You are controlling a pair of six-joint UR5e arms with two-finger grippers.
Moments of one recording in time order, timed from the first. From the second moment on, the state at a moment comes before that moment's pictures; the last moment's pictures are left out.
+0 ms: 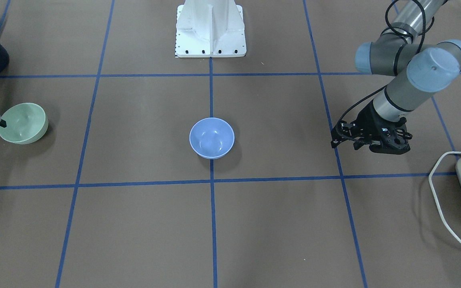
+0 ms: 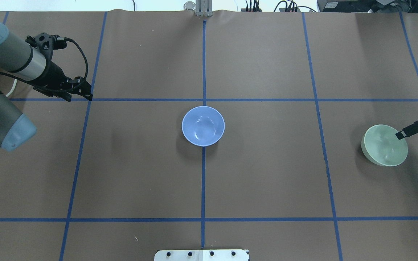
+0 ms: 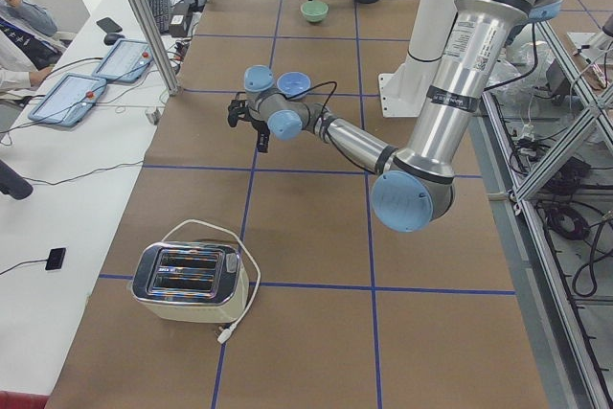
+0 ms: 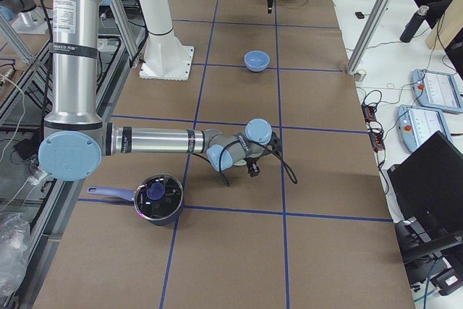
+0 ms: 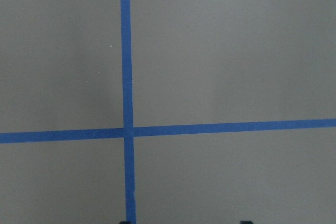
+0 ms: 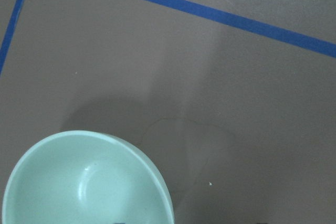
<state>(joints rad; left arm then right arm) -0.94 -1.90 -1.65 -1.93 -2.23 -0.91 1.15 -1.64 1.57 -1.04 2.46 0.24</state>
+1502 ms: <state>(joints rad) -0.93 -1.90 -1.64 -1.93 -2.22 -0.91 1.12 -1.64 1.56 -1.03 2.46 0.23</state>
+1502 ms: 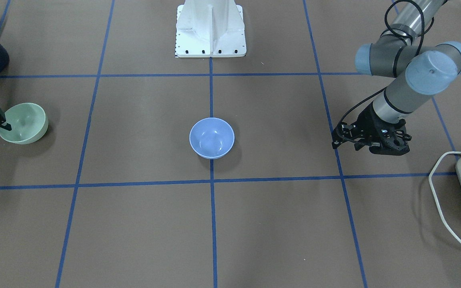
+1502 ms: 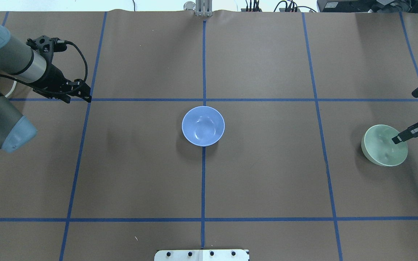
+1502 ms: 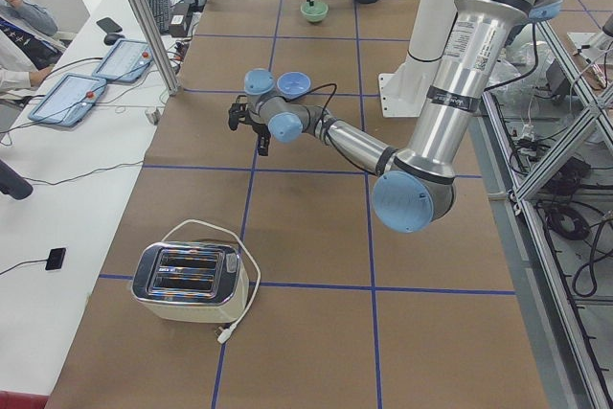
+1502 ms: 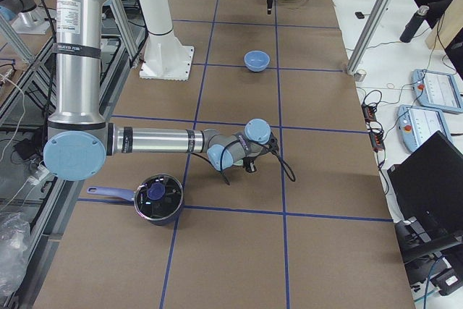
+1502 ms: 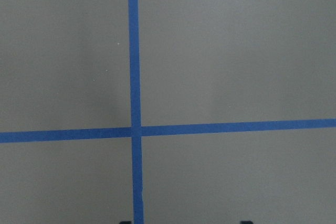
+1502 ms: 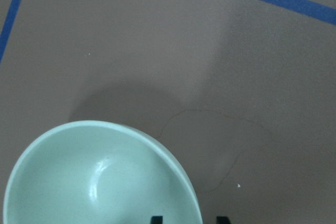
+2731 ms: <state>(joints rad) -0.93 -1.90 -1.64 -1.93 -2.22 -0.91 1.12 -1.64 1.56 -1.03 2.46 0.23</state>
